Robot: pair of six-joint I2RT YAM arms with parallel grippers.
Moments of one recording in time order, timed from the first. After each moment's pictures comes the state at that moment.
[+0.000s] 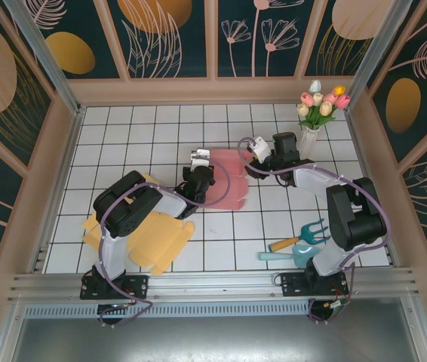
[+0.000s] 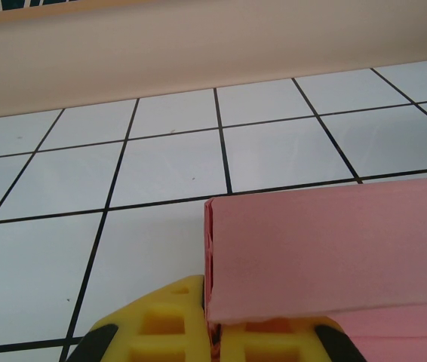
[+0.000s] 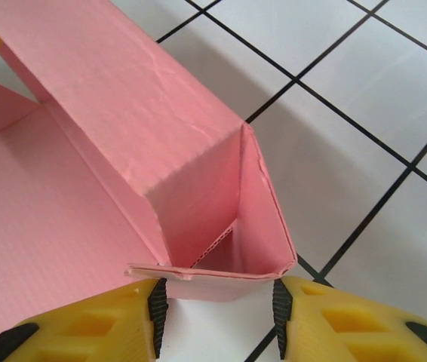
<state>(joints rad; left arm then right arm) -0.79 2.02 0.87 0.81 -0.72 -0.16 0.31 1.64 0.91 -0.02 -0.37 -0.40</state>
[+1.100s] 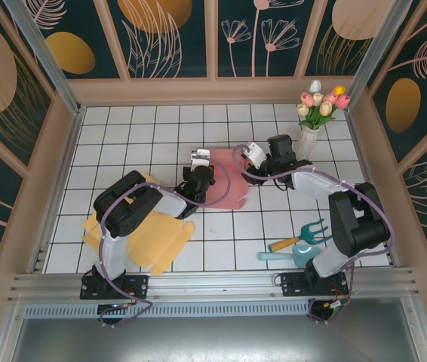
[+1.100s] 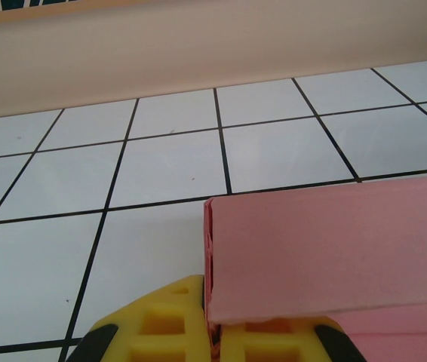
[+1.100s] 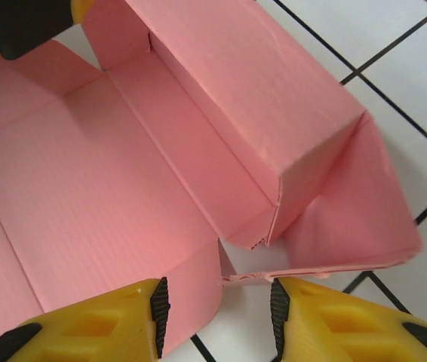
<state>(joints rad) -0.79 2.02 0.88 0.80 -0.72 -0.16 0.36 1.58 0.92 -0.17 -0.36 -0.48</state>
